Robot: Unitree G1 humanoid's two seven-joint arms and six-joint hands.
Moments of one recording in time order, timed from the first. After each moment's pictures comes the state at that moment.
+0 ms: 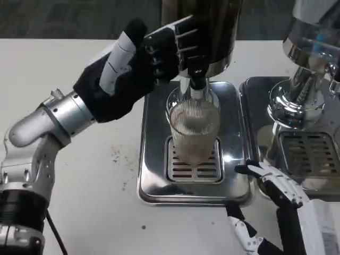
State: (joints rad) left arm -0.63 0.32 0.04 0.64 -0.42 -0.20 -1.00; right arm 0.45 -0.20 0.27 0.03 -0.80 -0.48 -0.71
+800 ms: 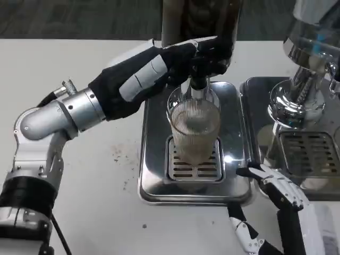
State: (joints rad) left arm -0.72 0.31 0.02 0.82 -0.22 -0.49 -1.02; right arm 0.46 -0.20 0.28 0.04 -0.79 -0.48 -0.73
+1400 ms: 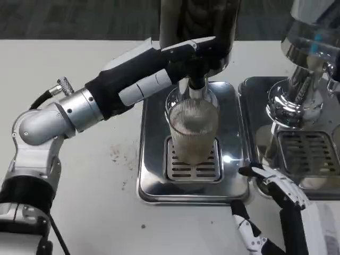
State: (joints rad) left arm -0.75 0.32 0.01 0.94 -0.15 -0.73 -0.96; right arm 0.45 -0.20 0.28 0.06 -0.76 -0.49 -0.73
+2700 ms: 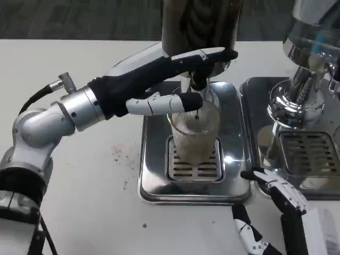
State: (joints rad) left arm -0.82 0.39 -0.14 1.09 0.03 -1.04 -0.77; right arm 0.47 -0.20 0.28 0.06 -0.76 -0.49 -0.73
